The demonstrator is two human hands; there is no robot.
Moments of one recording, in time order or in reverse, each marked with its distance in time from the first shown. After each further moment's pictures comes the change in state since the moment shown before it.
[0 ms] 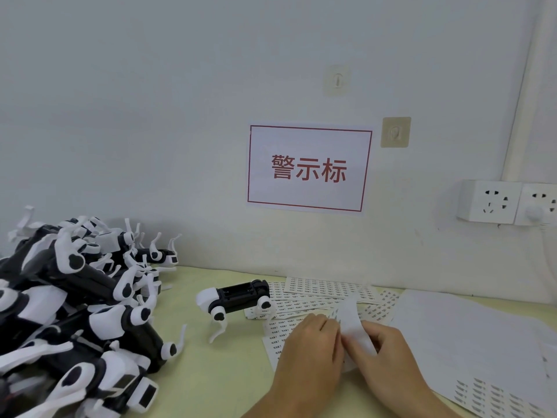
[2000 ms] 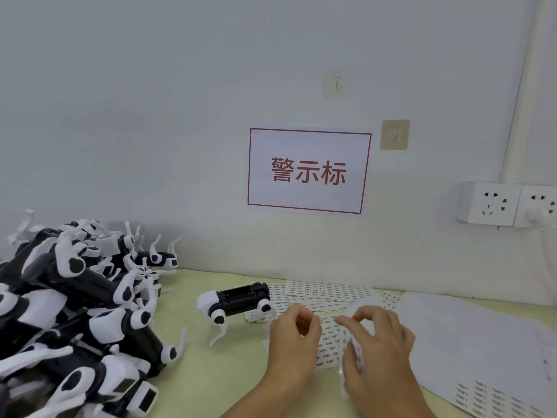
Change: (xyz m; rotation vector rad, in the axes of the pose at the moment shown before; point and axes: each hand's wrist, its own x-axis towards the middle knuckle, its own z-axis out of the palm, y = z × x) left_hand 0.011 -0.017 -0.003 -0.659 0.164 -0.613; right_hand -0.007 -0.001 0.014 -0.681 0.249 -0.329
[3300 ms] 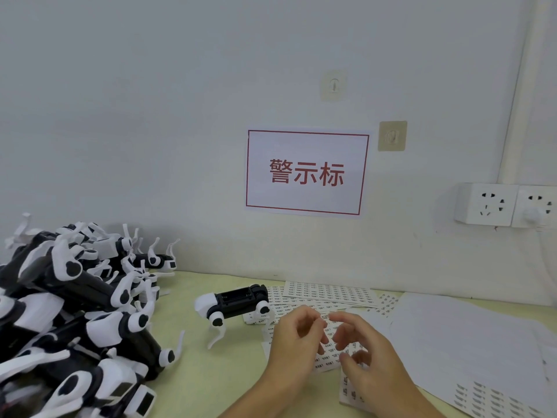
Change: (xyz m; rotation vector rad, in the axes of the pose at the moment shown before) left_hand -0.004 0.010 -0.005 -0.143 -0.183 -0.025; right_hand 0.002 0.005 -0.003 0.682 -0.288 0.243
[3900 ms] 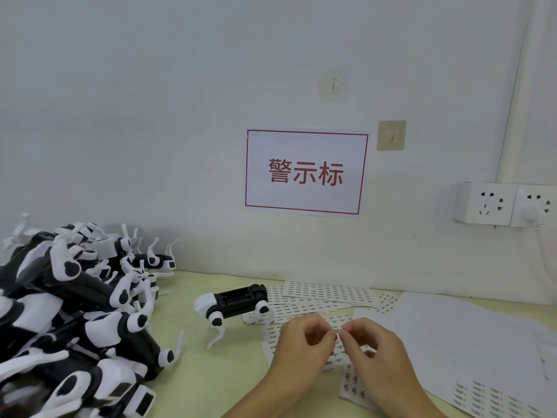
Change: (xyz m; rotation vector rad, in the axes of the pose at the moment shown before) left_hand -0.001 -0.003 0.003 0.147 -0.098 0.093; right_hand 0.006 0.004 0.000 -0.036 0.160 0.100
